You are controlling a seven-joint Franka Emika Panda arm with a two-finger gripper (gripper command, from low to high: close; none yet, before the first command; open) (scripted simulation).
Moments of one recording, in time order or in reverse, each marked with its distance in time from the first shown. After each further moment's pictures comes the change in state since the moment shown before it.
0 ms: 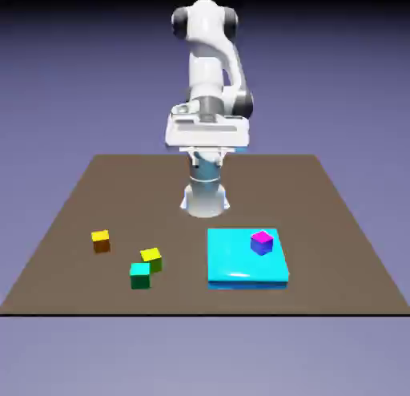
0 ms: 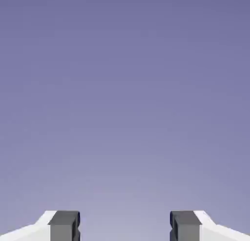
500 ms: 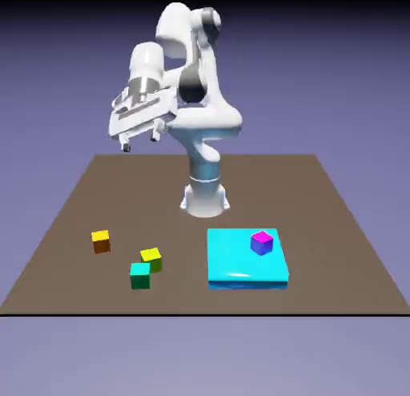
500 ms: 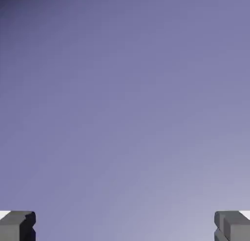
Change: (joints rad) arm 0.098 -0.155 -0.544 0.057 -0.026 -0.094 0.328
